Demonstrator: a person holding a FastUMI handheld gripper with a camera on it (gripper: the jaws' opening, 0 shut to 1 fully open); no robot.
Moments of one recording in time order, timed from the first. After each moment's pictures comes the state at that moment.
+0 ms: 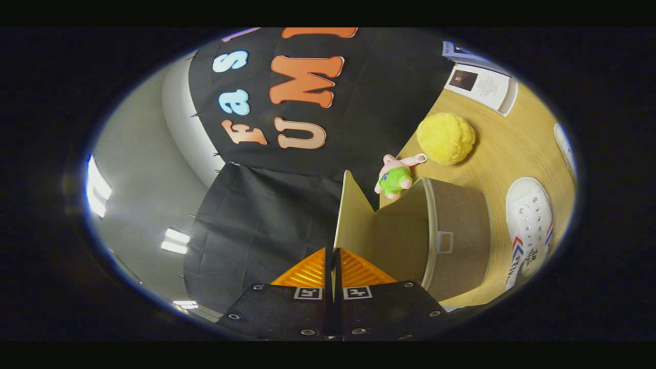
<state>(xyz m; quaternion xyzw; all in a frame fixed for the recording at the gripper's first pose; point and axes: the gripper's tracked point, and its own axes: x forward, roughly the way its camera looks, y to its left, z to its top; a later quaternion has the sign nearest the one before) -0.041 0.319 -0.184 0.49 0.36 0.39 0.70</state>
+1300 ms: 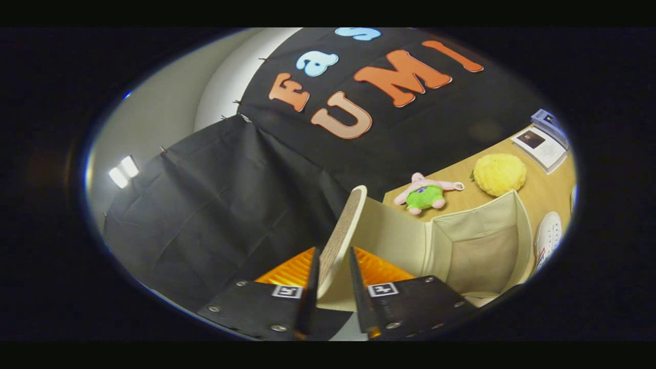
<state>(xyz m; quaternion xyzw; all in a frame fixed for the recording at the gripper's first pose) -0.086 0.497 -0.144 0.27 0.28 0.36 0.85</state>
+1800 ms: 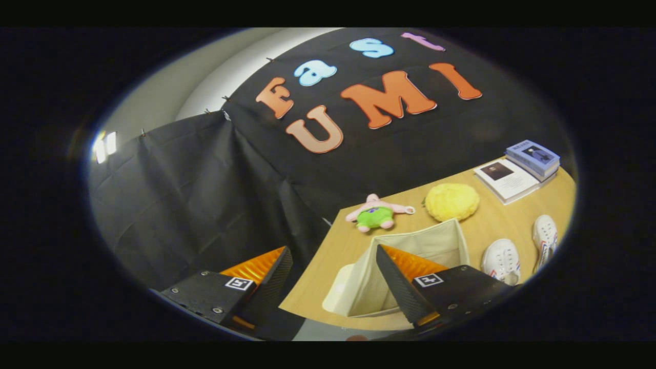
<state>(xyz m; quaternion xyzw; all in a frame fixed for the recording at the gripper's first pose) -0.051 0.411 -0.159 0.19 0.23 0.24 0.92</state>
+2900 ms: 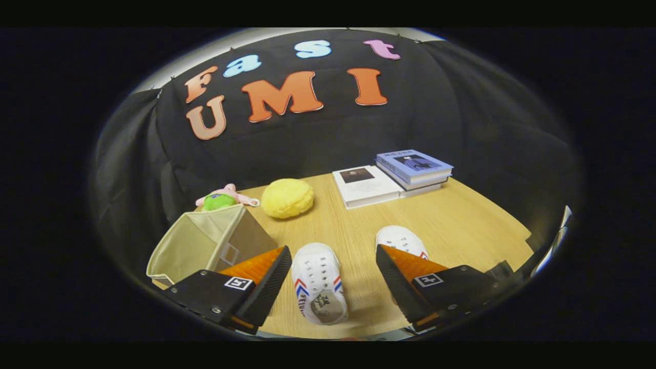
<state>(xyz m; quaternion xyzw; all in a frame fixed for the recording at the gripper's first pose) -0.019 0.149 -0.324 0.05 0.27 0.00 0.96</state>
